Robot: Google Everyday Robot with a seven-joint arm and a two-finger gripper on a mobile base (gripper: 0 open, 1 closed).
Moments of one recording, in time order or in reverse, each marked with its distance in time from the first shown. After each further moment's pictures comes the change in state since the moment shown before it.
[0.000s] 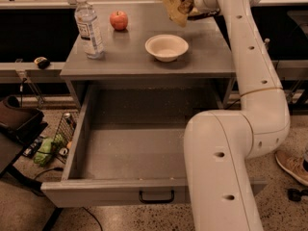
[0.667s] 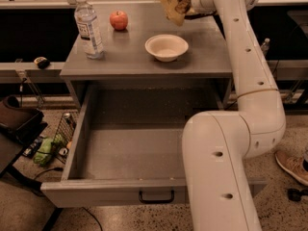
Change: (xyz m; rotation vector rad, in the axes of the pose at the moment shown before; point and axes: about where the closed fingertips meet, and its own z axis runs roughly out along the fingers) arm -0.007 -0.002 0.011 0.040 -0.025 -0.004
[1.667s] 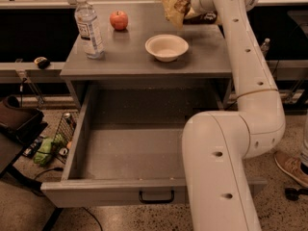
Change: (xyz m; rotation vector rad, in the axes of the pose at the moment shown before) arm 0.000 0.000 0.000 0.000 0.000 0.000
